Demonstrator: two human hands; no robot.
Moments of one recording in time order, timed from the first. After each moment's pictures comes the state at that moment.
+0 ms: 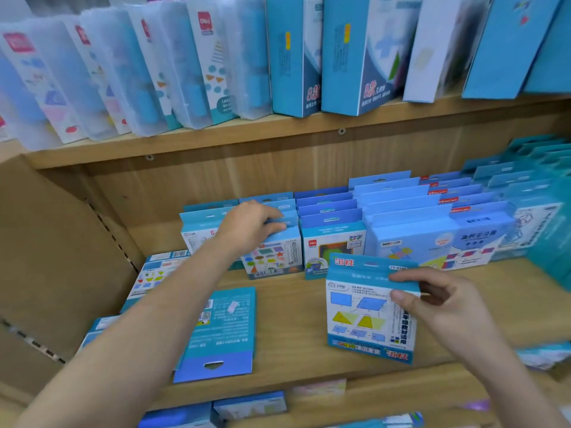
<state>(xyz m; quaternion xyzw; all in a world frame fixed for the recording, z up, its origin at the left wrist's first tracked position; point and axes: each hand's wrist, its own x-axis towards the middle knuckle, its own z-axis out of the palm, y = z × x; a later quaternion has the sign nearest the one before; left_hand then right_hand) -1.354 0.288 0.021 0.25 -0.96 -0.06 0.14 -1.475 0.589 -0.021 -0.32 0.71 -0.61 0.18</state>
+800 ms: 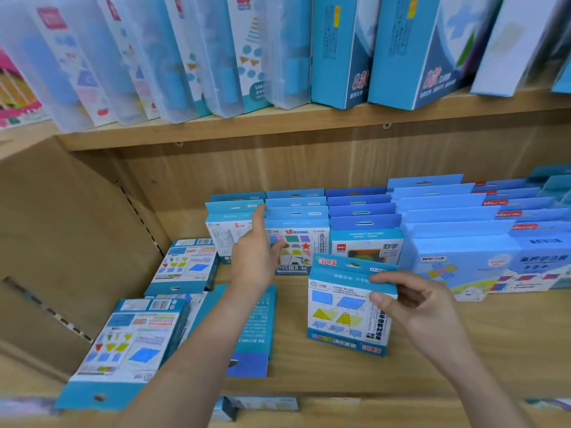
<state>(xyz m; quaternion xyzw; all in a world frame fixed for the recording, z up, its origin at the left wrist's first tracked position) -1.329 0.313 -0.033 0.49 -0.80 -0.19 0.29 -1.470 0.525 -0.042 -0.36 0.65 -0.62 0.26</state>
